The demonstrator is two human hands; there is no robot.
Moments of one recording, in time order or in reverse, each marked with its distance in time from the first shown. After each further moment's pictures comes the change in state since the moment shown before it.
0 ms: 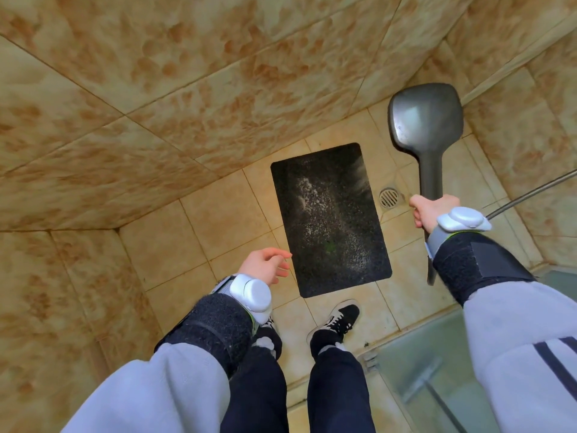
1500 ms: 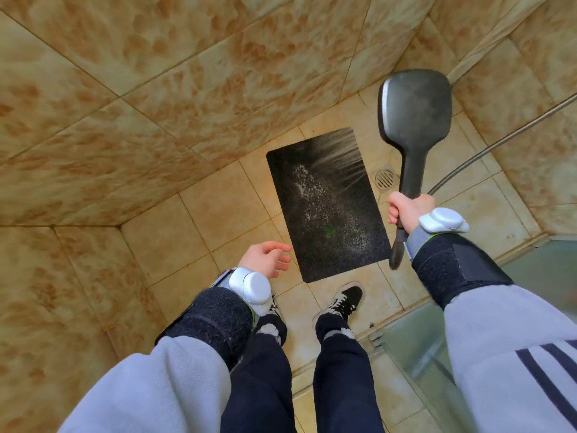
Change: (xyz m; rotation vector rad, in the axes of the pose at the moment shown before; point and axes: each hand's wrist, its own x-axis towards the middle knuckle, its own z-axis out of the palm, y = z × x) left_hand -0.029 -0.038 0.016 0.029 -0.017 0.018; right_hand -0.068 0.047 0.018 0.354 -0.111 -0.059
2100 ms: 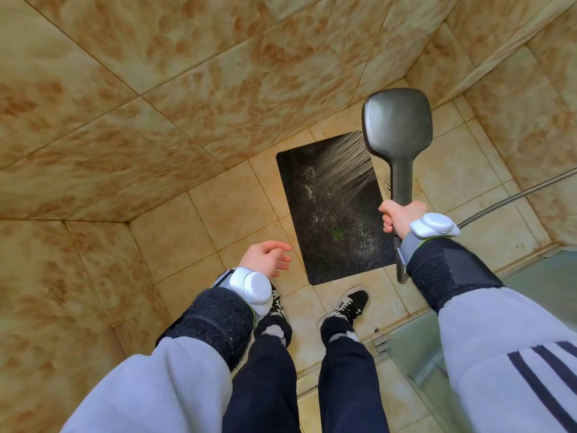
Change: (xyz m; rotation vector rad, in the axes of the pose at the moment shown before) left_hand 0.004 -0.007 -0.026 -0.043 0.021 -0.006; right_hand 0.004 0.002 0.039 -0.046 -0.031 0.113
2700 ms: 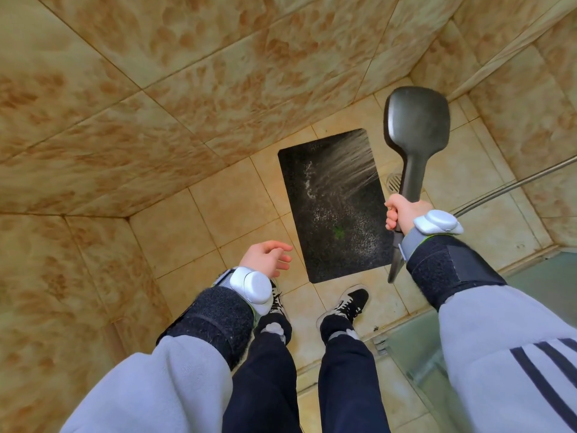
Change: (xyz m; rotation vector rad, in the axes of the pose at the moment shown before) left_hand 0.003 -0.004 -0.003 -0.027 -0.003 -0.020; right_hand 0.013 0.003 -0.001 0.095 -0.076 0.076
